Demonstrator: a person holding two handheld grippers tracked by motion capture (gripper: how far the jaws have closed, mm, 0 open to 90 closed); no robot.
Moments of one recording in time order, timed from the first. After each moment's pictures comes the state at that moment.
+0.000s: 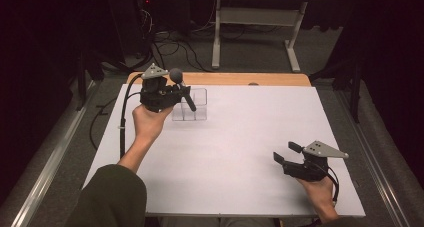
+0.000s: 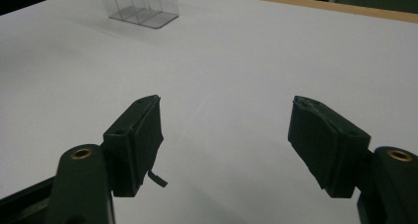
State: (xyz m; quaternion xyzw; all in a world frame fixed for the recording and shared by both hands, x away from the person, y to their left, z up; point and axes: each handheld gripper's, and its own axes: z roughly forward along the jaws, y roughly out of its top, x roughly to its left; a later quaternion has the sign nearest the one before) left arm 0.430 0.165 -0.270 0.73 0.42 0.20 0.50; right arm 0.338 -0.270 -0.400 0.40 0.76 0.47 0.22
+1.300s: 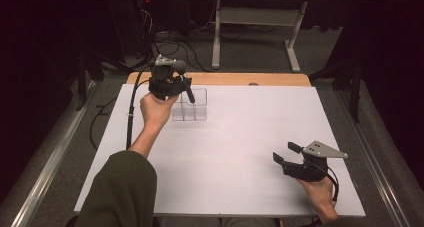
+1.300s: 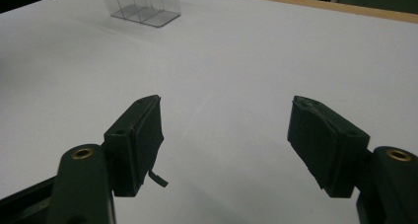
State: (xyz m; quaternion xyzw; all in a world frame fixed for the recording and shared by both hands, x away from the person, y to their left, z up) left arm 0.473 0.156 -0.275 0.73 0.47 0.22 0.45; right arm 0.338 -0.269 -0.400 0.39 0.76 0.47 0.22
